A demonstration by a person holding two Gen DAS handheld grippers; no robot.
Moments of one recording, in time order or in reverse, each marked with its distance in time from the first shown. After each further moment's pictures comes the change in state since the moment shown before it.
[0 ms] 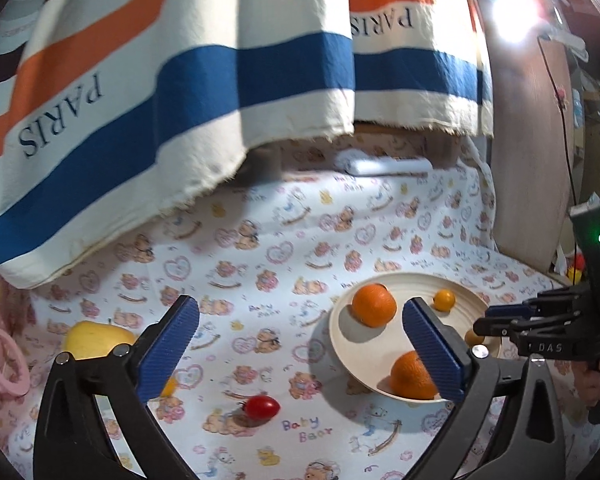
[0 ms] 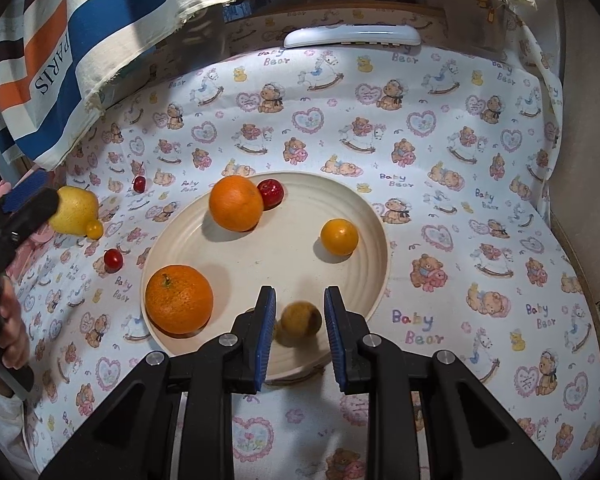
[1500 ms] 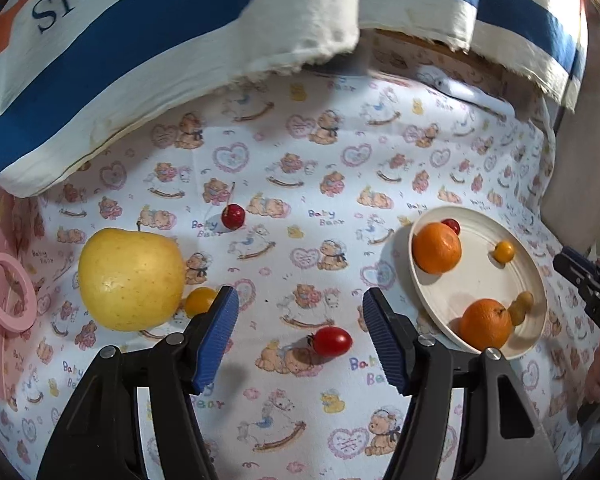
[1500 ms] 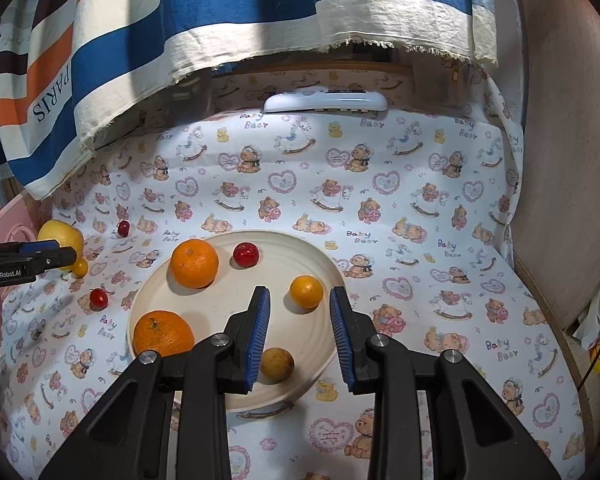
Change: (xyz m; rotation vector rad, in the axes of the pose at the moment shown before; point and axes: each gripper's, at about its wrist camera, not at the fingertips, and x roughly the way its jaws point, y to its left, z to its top) left arm 0.041 0.058 -0.018 -0.152 0.401 0.062; right arm -0.027 -0.001 0.005 -0.019 -0.192 -0.100
